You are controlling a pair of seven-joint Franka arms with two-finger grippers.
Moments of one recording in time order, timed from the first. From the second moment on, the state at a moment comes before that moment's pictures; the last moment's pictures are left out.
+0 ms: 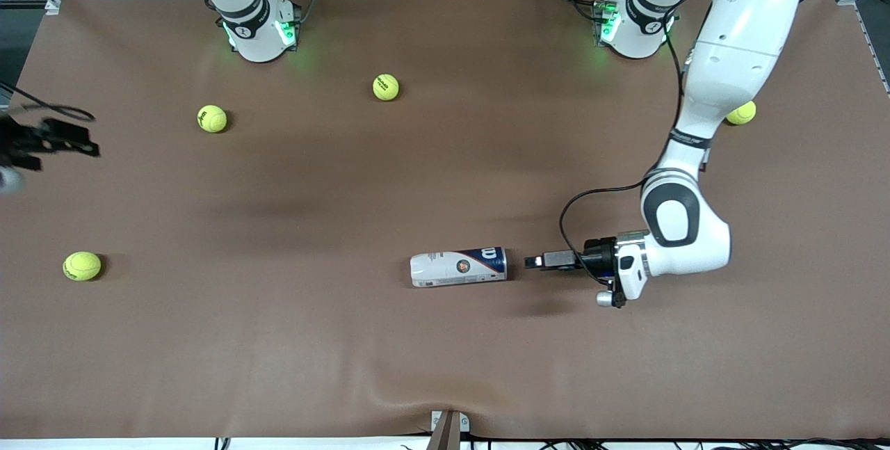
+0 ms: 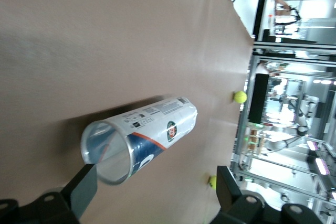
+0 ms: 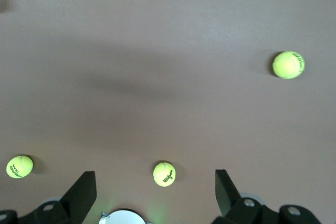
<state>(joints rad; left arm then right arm) -0.19 0.79 -0.07 -1.55 -1.35 2.09 0.54 -0.14 0.16 0.03 -1.38 0.00 1.38 -0.32</state>
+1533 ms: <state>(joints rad) -0.31 0.83 -0.07 -1.48 -1.40 2.17 0.65 -0.06 -0.06 -0.04 -1.45 0.02 1.30 0.08</state>
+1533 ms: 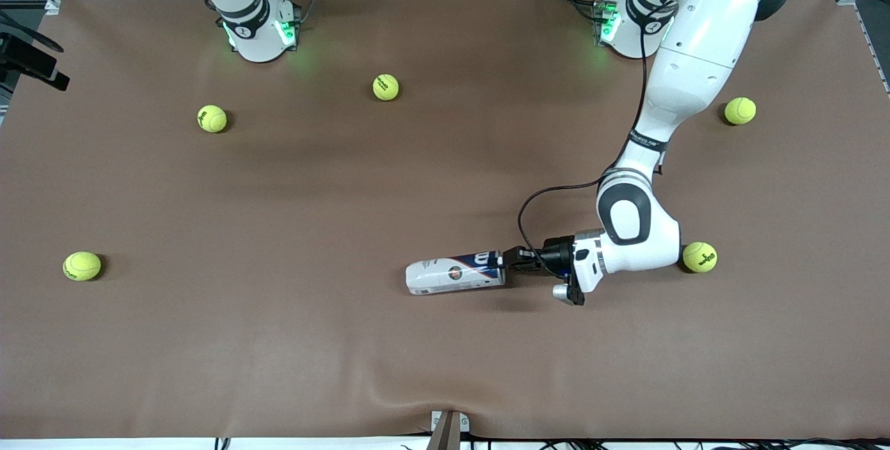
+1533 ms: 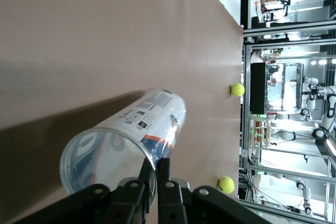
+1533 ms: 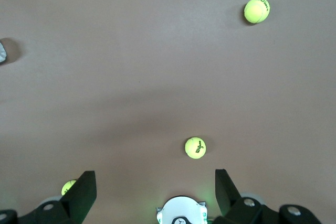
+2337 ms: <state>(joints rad) -0.45 0.71 -0.06 -1.34 -0.80 2.24 -0.09 -0.06 -0.06 -0.05 -1.44 0.02 1.35 0.08</state>
